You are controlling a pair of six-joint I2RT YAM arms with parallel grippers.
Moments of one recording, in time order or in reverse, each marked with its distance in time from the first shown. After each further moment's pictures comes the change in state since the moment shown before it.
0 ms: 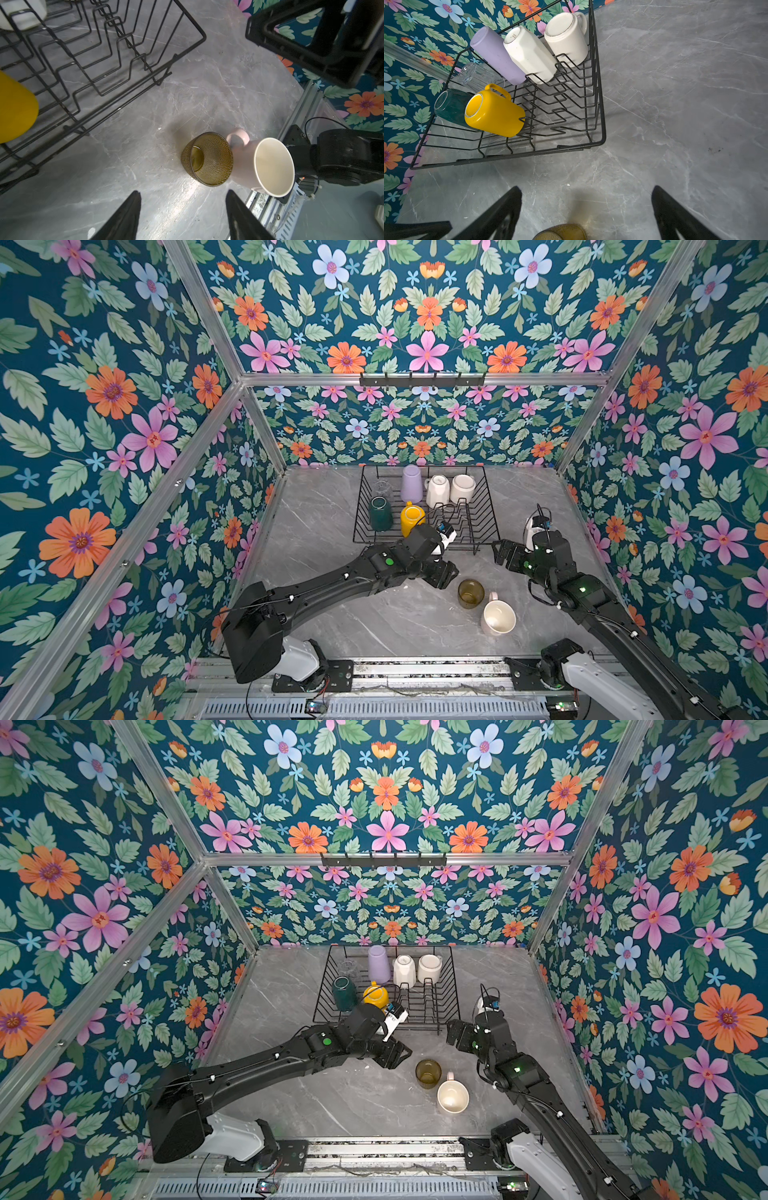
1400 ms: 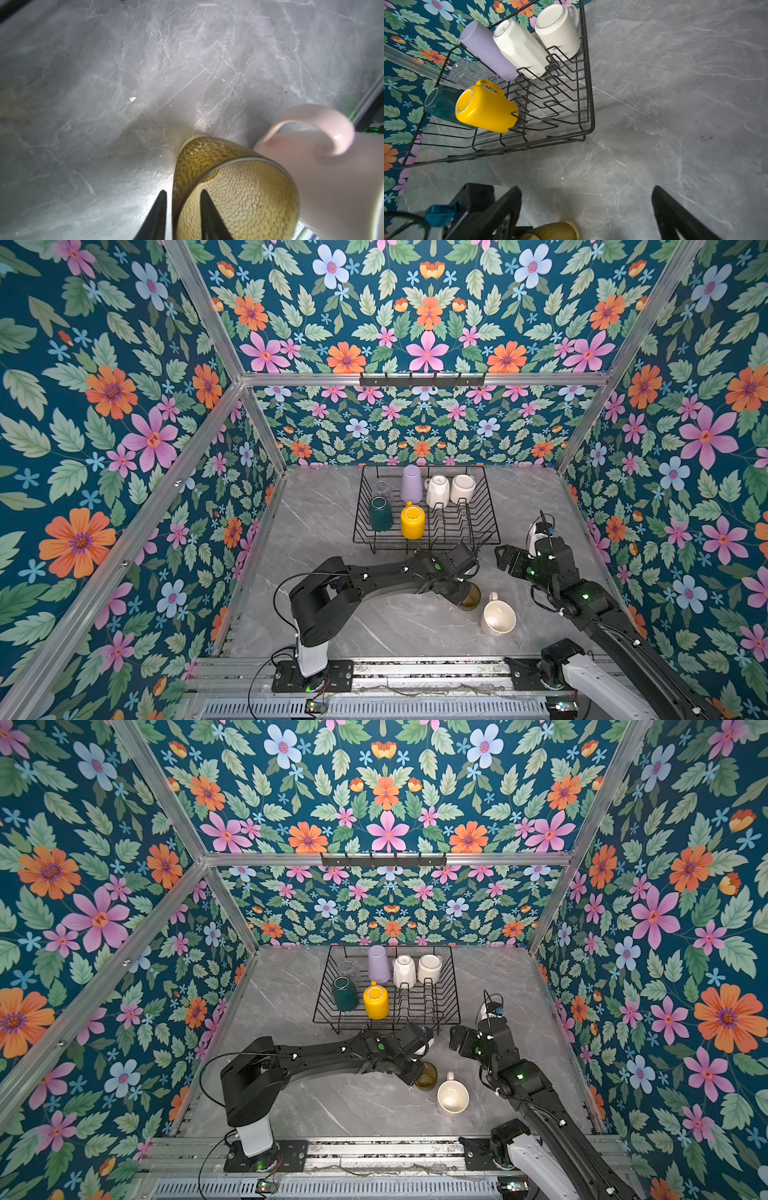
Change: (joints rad) left arm -0.111 0.373 0.173 -0.114 -0.061 -0.007; right arm -0.010 -0.049 -0.044 -0.023 0.000 0.013
